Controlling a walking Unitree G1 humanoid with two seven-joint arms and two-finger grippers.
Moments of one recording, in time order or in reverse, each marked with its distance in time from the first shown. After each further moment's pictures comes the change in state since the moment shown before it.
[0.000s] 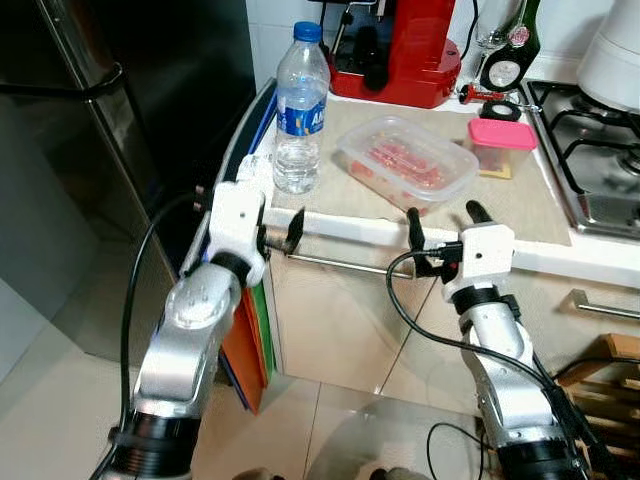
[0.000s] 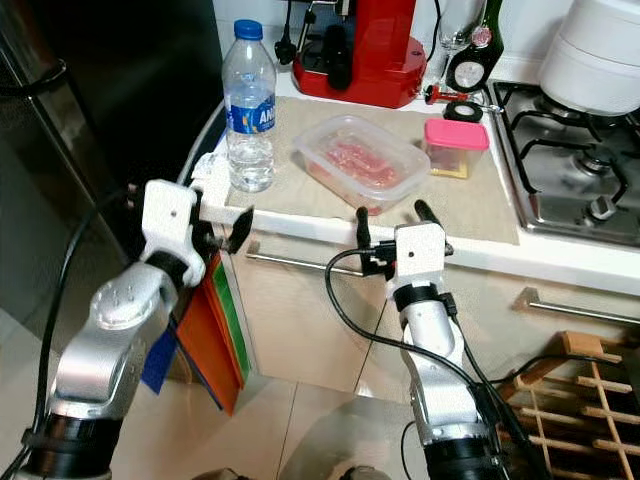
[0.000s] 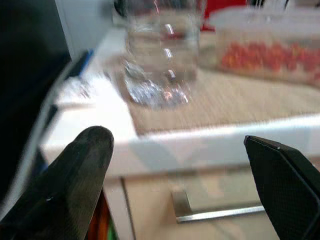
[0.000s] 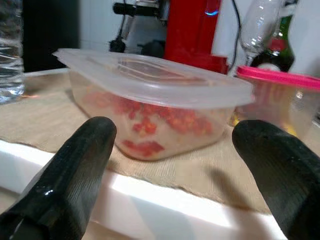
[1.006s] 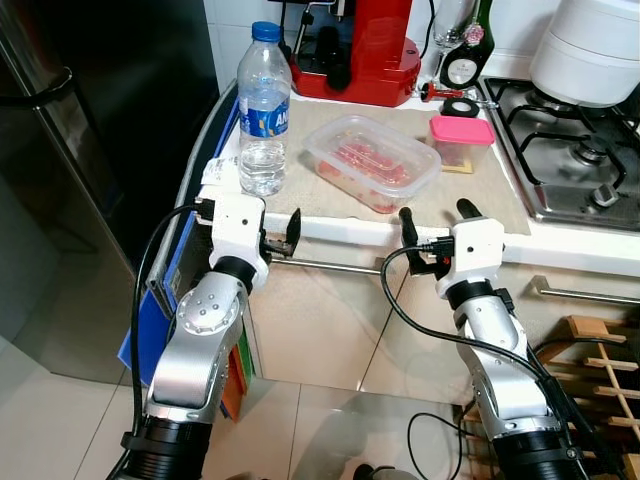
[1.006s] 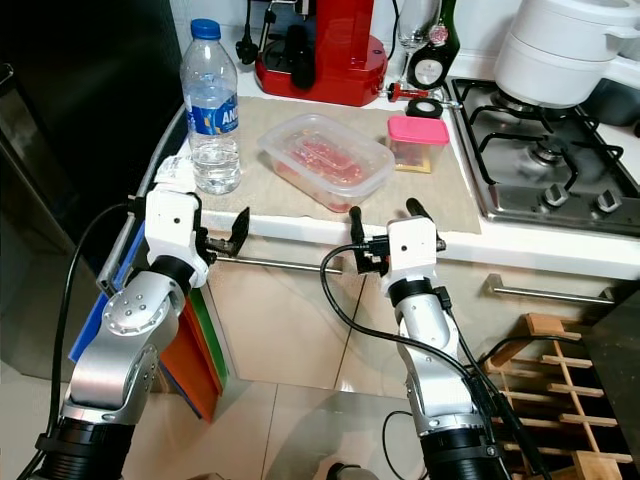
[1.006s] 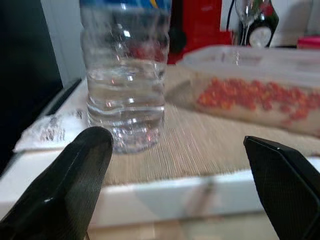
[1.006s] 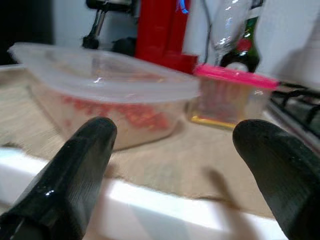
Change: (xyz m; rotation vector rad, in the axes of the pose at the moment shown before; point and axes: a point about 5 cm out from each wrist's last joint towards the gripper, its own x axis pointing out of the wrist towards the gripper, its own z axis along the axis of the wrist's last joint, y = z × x) left arm 0.006 -0.005 0.016 0.023 -0.119 0.079; right arm 0.001 -0.006 0.007 -0.003 -0.026 -0.025
